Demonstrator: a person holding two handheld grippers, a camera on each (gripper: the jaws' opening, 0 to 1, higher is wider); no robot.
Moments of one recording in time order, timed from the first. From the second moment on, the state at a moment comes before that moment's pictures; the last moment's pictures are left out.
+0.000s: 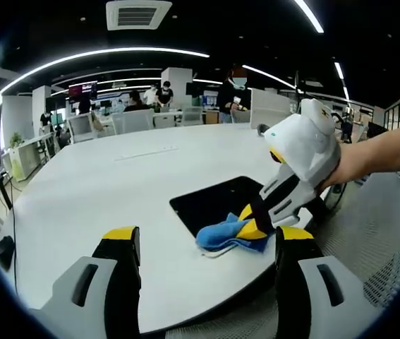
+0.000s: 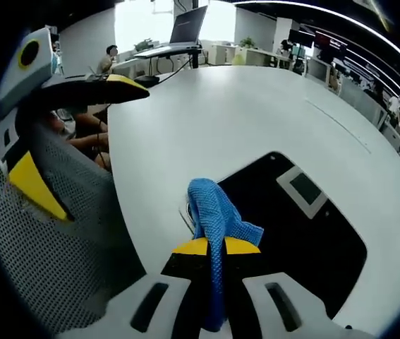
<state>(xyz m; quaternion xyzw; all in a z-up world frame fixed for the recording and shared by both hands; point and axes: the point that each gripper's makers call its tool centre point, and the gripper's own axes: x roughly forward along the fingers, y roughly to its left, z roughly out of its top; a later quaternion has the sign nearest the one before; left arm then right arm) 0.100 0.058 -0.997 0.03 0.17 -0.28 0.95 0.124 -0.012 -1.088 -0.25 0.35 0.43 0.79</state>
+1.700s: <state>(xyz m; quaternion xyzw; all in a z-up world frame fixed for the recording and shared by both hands) 0.101 0.058 -0.997 0.03 0.17 -0.27 0.95 0.128 -0.066 -1.087 -0.22 0.35 0.40 0.82</state>
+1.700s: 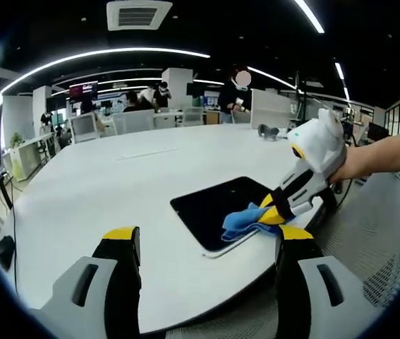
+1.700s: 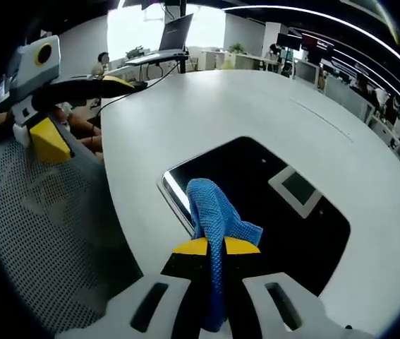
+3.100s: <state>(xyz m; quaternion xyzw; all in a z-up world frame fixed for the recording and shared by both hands) 0.101 0.058 -0.997 0.04 0.17 -0.28 0.95 0.166 -0.062 -1.086 -0.21 0.33 0.37 0.84</state>
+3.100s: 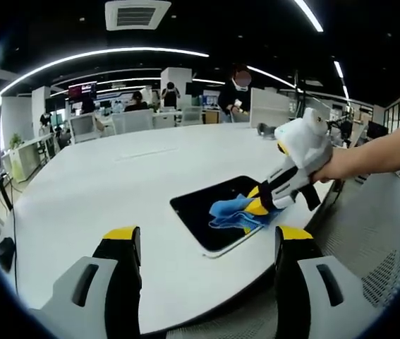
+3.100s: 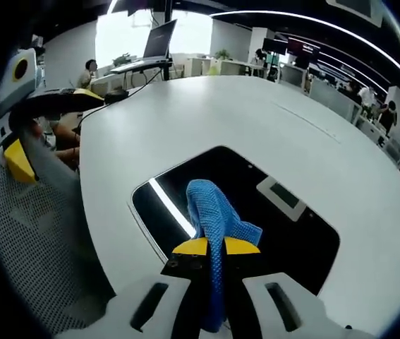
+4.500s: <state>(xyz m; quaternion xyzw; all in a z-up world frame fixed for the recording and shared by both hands) 0.100 0.059 -0.999 0.04 0.17 -0.28 0.95 0.252 -0.068 -1.088 -0.28 0.36 0.33 0.83</state>
